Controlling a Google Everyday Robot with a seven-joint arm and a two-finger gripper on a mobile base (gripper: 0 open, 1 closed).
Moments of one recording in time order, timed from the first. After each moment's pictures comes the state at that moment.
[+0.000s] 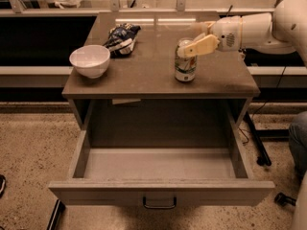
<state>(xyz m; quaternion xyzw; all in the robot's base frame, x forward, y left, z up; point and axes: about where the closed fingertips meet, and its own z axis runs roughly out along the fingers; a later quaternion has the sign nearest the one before) 0.685 -0.105 0.934 -0.44 0.65 0.38 0.48</state>
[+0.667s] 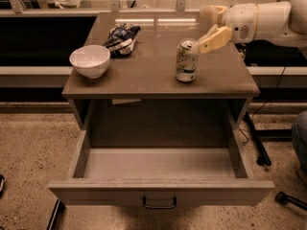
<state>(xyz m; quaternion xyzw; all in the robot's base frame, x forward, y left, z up) 0.665 -0.117 0.976 -0.49 0.60 0.36 0.53</state>
